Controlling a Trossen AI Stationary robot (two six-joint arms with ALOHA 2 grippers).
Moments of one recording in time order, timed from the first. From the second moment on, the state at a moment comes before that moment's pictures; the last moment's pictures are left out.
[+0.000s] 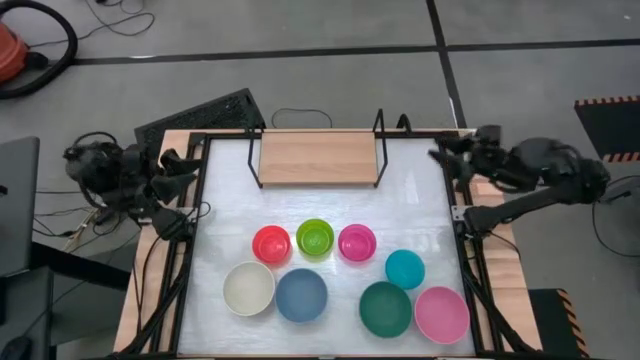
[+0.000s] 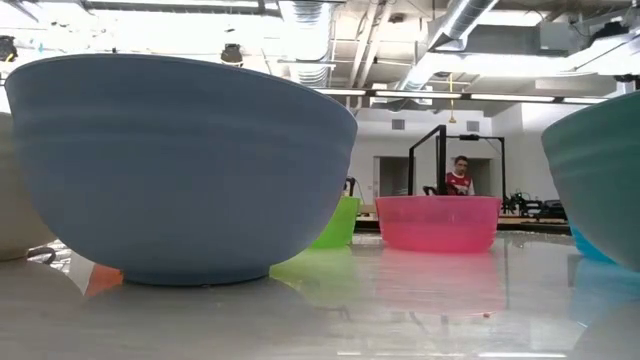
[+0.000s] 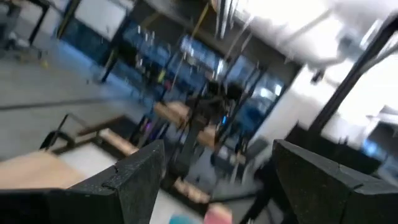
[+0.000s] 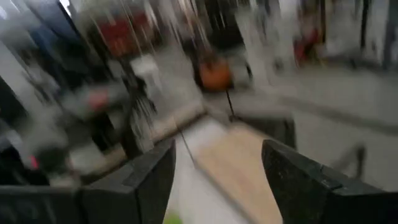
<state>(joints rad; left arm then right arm) -0.76 0.42 0.88 -0.11 -0.96 -0.32 0.18 0.69 1.18 -0.71 0.65 0.47</state>
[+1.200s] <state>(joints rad) -0.76 0.48 1.00 -0.41 -0.95 -0.49 0.80 1.21 1.06 -1.23 -0.13 1.37</state>
